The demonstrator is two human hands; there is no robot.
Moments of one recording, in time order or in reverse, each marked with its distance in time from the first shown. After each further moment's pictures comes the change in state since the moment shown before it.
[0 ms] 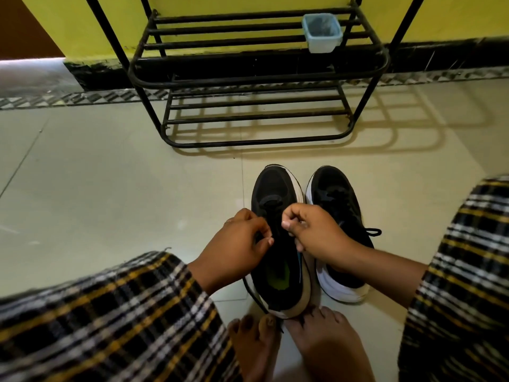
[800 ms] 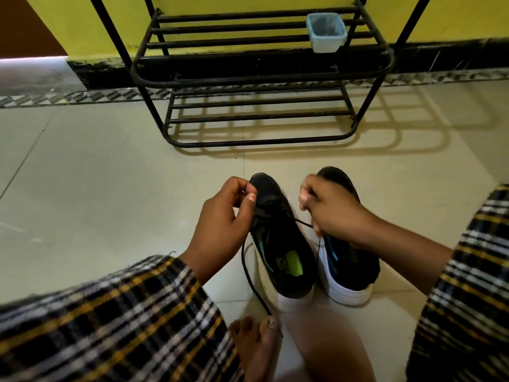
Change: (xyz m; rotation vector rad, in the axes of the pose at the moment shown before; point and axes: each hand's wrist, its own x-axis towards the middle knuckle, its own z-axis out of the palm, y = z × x) left_hand 0.002 0.007 -0.020 -0.398 0.436 0.042; right_hand 0.007 -0.033 -0.035 -0.186 0.046 0.087
